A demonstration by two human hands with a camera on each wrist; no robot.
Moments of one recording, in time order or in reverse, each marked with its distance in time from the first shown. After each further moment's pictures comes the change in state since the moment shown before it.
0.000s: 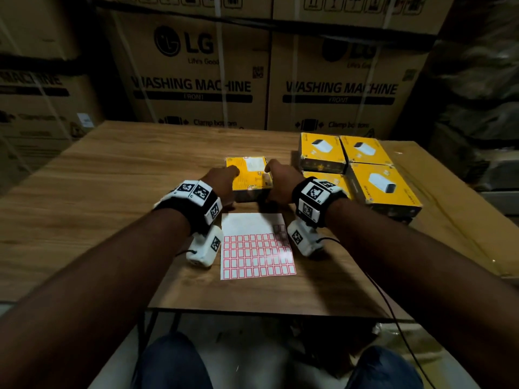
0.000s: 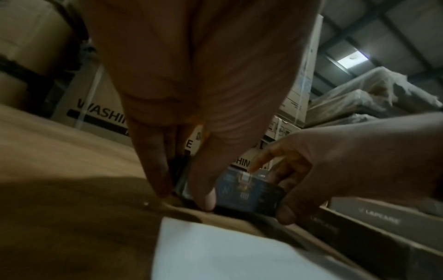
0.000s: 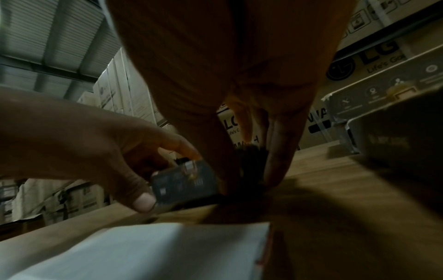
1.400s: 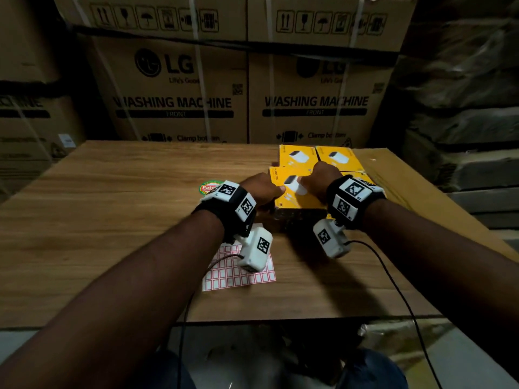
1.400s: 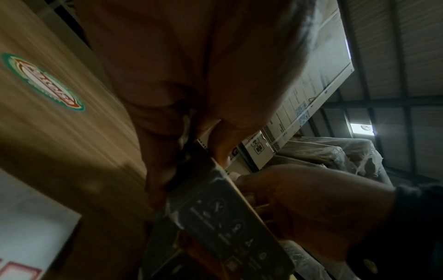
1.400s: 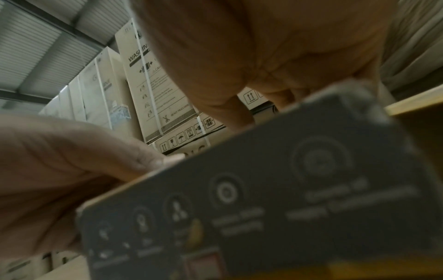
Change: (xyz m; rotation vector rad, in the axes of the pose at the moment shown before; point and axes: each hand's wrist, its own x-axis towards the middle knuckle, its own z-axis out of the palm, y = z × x) left_hand 0.008 0.117 -0.008 -0.392 -0.208 0.080; right_hand -0.056 0.059 -0.075 0.112 0.144 0.448
